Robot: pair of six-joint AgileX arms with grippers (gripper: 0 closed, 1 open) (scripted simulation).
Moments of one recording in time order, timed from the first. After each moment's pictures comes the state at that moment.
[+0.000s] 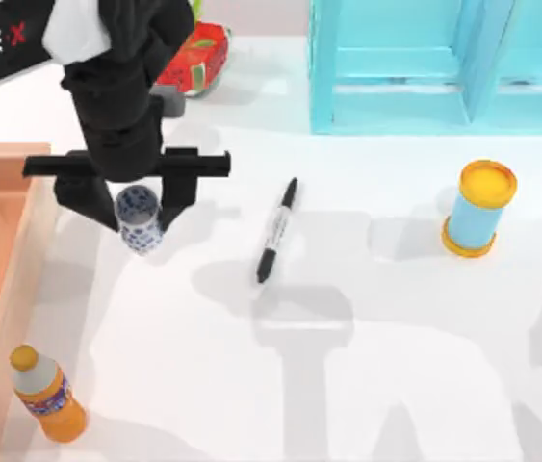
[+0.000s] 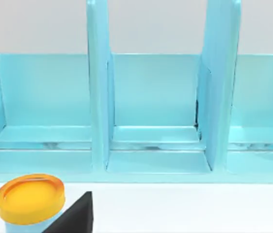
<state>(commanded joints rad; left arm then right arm) -0.41 2.03 1.64 -1.18 0.00 -0.38 0.00 0.00 0.00 0.00 0.00 0.00</state>
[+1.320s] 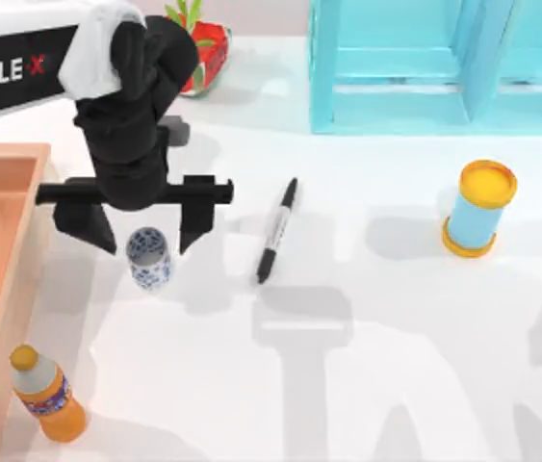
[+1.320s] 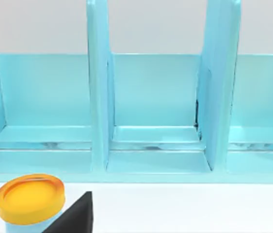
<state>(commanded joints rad) -0.41 2.06 1.54 -1.06 0.00 -0.38 0.00 0.00 0.00 0.00 0.00 0.00</state>
